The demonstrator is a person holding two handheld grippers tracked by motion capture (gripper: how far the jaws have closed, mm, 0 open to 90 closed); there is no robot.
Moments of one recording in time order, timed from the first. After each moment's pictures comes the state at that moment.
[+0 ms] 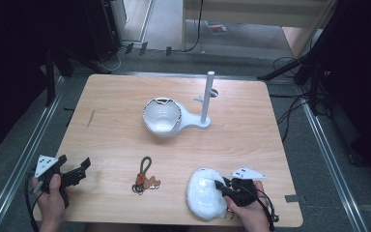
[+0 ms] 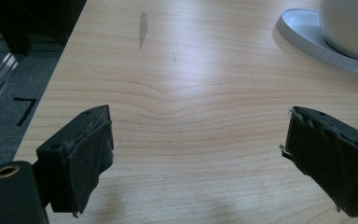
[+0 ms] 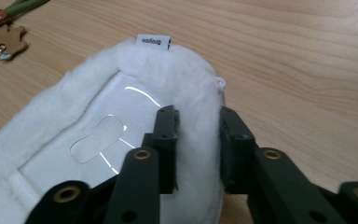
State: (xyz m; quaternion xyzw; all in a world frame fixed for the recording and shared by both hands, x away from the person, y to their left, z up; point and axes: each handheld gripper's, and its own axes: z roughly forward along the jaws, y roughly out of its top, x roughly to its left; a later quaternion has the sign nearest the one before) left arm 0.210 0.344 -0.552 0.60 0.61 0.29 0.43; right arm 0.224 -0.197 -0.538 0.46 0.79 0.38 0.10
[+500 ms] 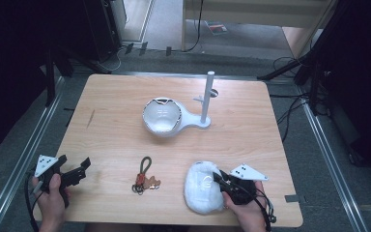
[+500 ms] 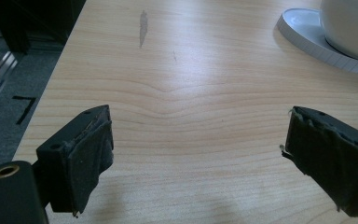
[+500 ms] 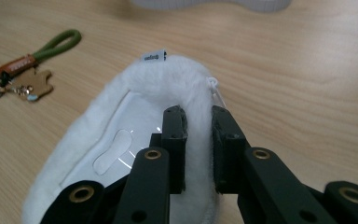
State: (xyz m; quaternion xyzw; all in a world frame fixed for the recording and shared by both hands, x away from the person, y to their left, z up) left arm 0.210 0.345 -0.552 0.60 0.61 0.29 0.43; right arm 0.217 -0.183 -0.509 0.44 0.77 0.43 0.16
